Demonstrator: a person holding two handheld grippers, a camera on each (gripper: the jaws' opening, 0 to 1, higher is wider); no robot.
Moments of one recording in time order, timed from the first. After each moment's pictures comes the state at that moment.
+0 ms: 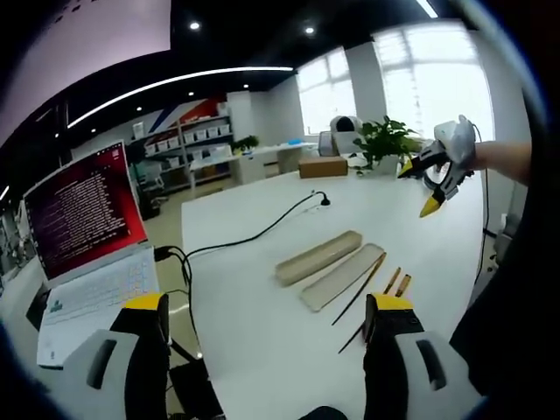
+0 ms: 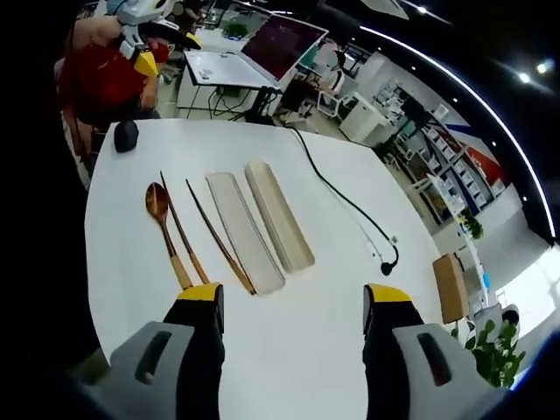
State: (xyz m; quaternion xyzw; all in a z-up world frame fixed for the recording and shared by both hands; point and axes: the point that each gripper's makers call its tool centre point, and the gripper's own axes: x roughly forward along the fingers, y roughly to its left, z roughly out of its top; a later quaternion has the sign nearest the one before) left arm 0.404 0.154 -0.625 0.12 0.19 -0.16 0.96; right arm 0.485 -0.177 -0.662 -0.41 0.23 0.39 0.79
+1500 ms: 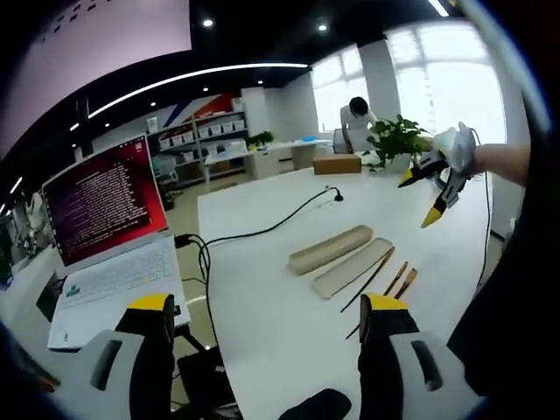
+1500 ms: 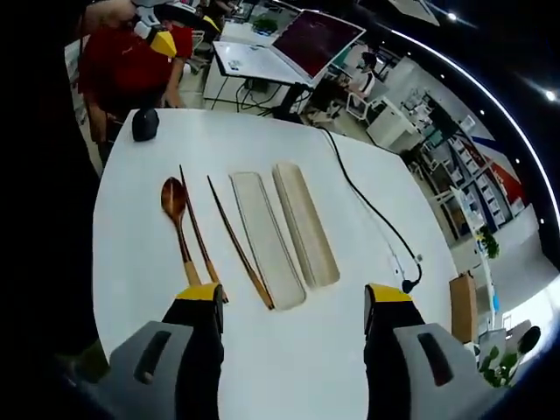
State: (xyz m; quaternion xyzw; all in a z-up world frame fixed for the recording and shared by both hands) left arm 0.381 0.179 -0.622 0.11 0.19 -0.12 0.97; right arm 0.482 -0.142 -0.685 -0.44 0.23 0.44 0.75
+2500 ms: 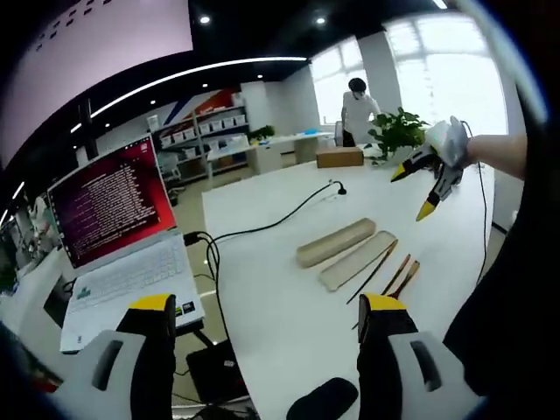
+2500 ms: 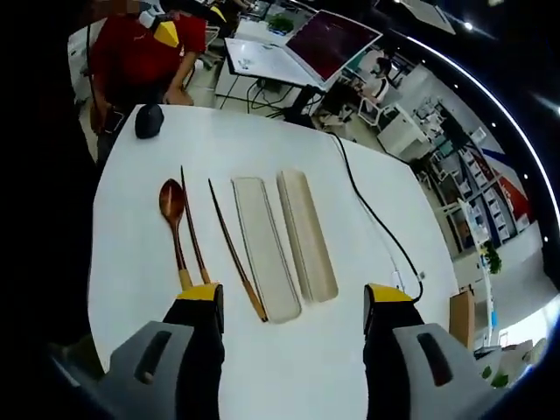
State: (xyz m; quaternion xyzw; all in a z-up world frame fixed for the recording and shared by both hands) left arm 0.376 0.194 -0.616 0.13 0.20 -0.11 0.96; right arm 0.490 -0.124 -0.686 -0.45 0.22 0.46 0.73
